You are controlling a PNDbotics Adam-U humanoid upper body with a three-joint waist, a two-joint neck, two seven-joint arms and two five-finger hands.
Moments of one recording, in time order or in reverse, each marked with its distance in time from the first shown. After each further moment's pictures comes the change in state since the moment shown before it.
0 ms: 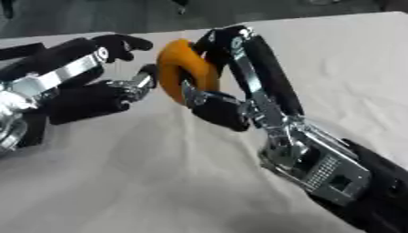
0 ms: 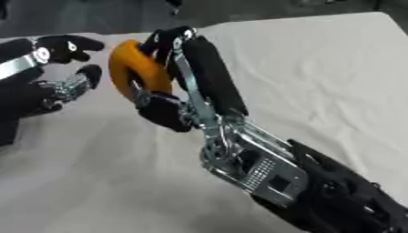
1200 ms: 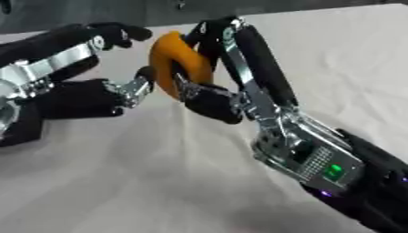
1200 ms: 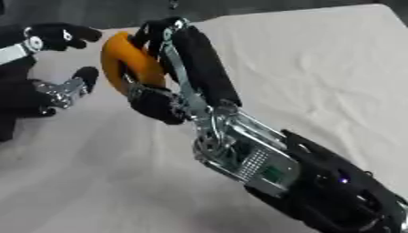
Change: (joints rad) left arm -0.014 -0.008 0.025 0.000 -0.177 -0.004 -0.079; right arm -0.009 0.000 0.007 0.000 0.020 0.022 0.022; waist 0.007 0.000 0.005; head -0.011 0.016
